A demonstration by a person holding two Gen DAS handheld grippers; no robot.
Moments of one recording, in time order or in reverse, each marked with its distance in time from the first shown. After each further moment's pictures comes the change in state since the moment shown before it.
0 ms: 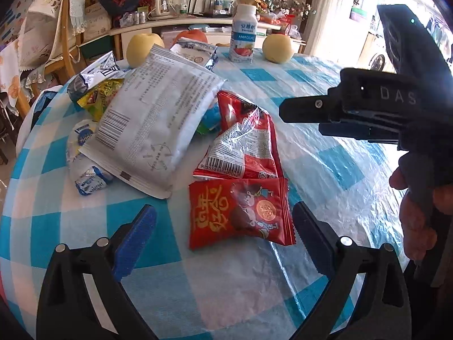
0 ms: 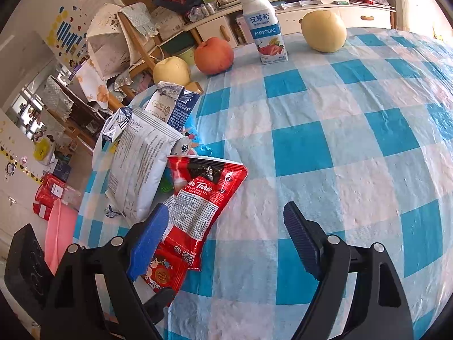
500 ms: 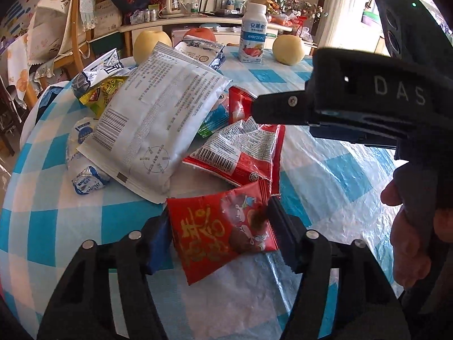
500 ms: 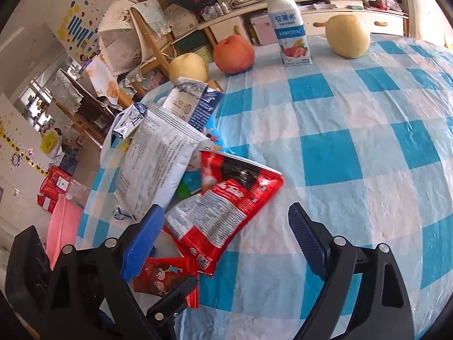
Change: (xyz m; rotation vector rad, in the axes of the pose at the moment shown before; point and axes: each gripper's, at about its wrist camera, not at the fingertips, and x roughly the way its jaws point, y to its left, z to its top) left arm 0.001 -0.002 0.004 -0.047 -0.016 0.037; right arm 0.012 0.021 0.005 -0.053 -0.017 0.055
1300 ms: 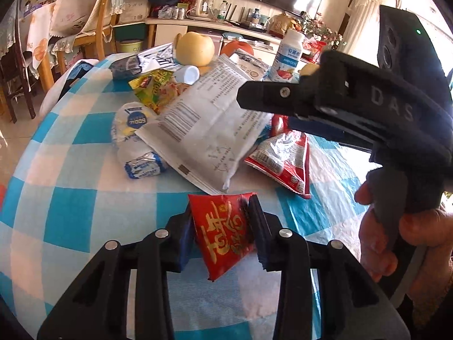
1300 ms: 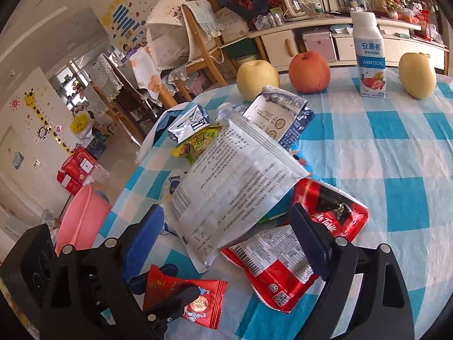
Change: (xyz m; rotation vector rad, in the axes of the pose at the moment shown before) left arm -0.020 0.057 -0.010 -0.166 -0.051 -0.032; right arm 0.030 0.063 0.010 -0.158 -0.030 0.141
